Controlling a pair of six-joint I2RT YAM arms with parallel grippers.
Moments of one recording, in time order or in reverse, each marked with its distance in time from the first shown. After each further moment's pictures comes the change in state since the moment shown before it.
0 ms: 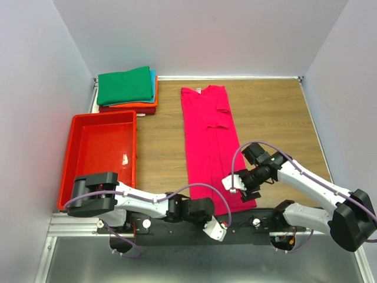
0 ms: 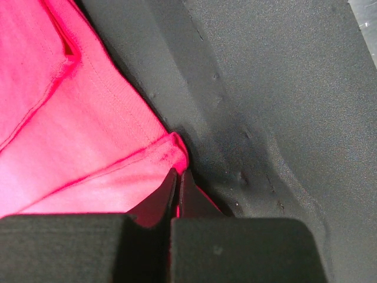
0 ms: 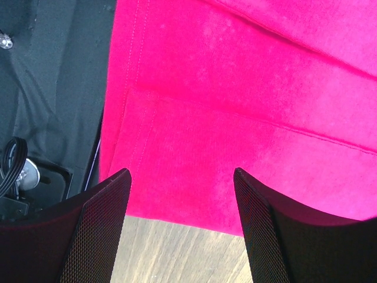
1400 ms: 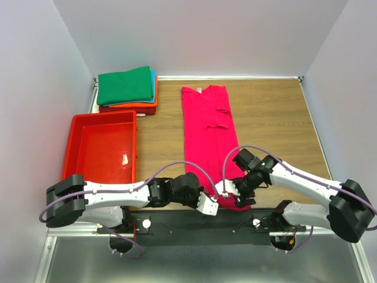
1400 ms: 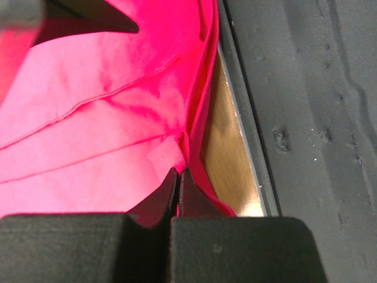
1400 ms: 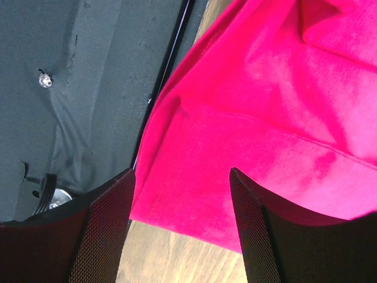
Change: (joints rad) left arm 0.233 -0.254 -0.044 -0.037 0.114 0.014; right arm 0.144 0.072 -0.031 0.074 -0.011 0.191
